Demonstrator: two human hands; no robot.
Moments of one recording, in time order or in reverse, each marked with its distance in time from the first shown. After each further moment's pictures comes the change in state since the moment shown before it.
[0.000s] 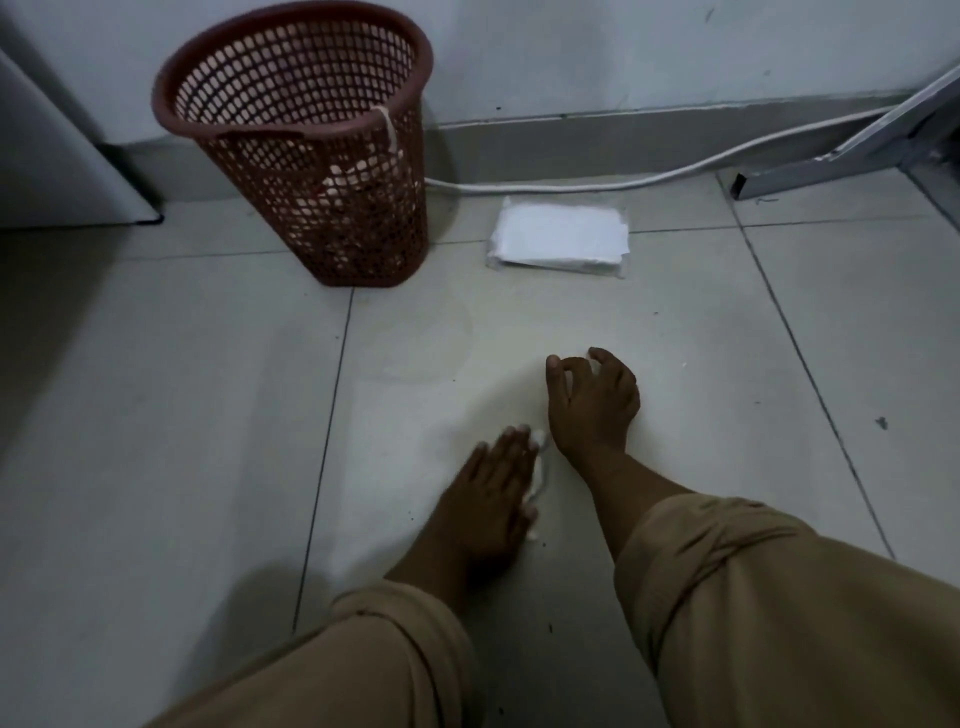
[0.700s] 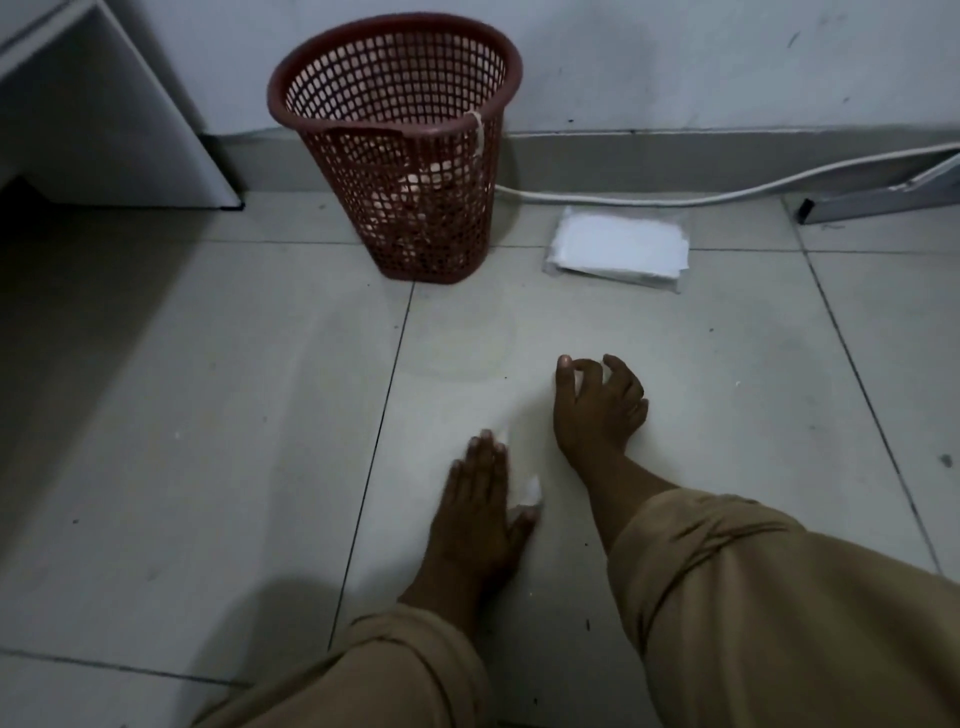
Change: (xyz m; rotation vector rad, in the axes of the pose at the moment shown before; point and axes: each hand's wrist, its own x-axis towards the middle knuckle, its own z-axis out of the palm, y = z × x) left_hand -0.053 -0.012 0.013 -0.148 0.196 -0.382; right_hand -0.020 -0.042 0.030 0.061 -0.014 0.050
